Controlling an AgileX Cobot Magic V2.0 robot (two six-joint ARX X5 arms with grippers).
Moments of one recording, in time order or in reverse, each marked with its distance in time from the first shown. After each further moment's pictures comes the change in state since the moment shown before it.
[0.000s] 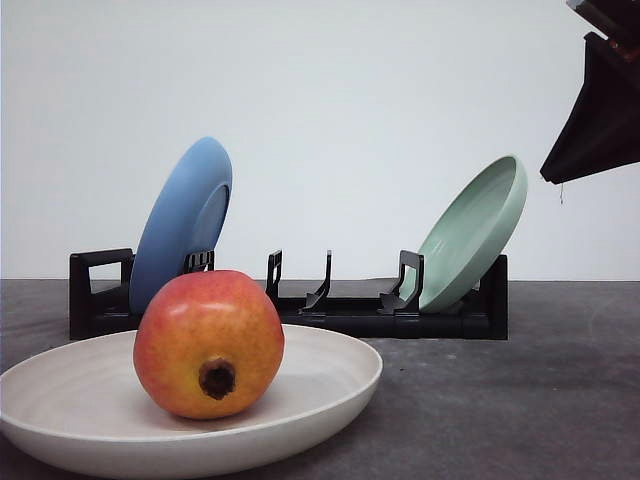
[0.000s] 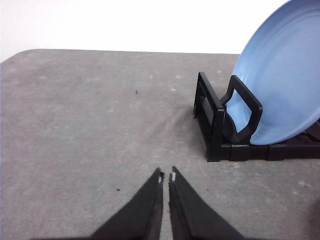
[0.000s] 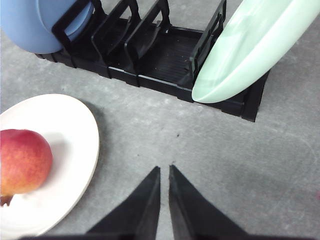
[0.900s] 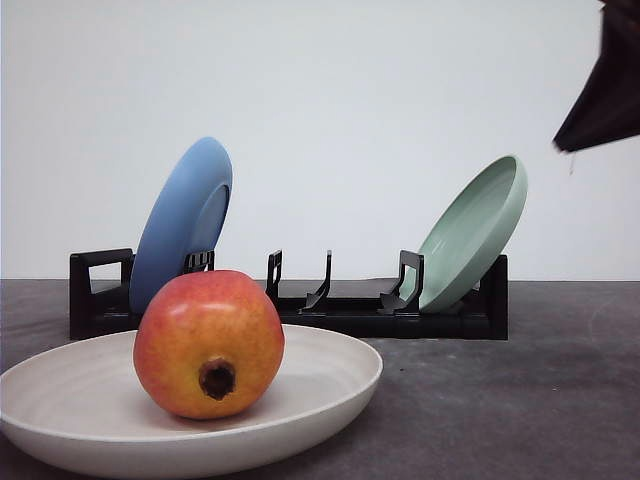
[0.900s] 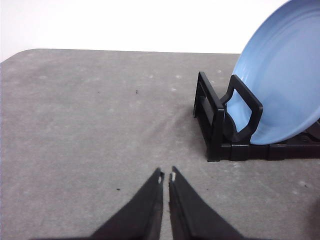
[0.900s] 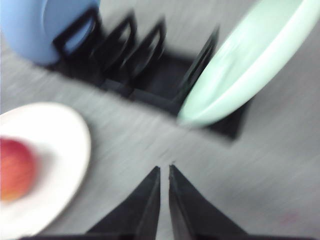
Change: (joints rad) left_arx 0.000 0.000 0.000 -0.001 0.000 0.000; right_arx -0.021 -0.147 -0.072 0.092 0.114 -0.111
